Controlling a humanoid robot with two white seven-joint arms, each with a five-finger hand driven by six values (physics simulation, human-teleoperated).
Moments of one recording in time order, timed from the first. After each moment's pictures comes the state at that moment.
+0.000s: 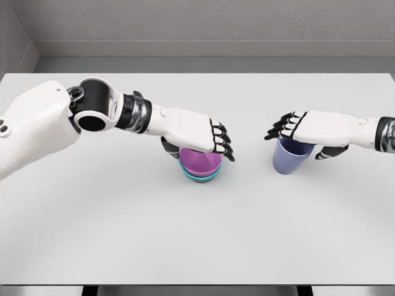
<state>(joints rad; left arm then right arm) -1.12 0.52 -1.18 -1.46 -0.38 -0.61 -0.57 -0.56 -0.90 0.56 -1.58 0.38 -0.61 0.61</state>
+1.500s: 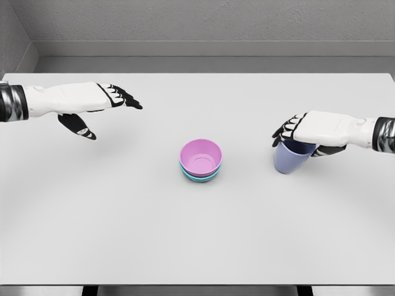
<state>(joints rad) -0.80 0.83 -0.74 -1.38 -0.17 -0.61 -0.61 -0.56 -0.88 0.56 -1.55 0.41 -0.61 0.61</state>
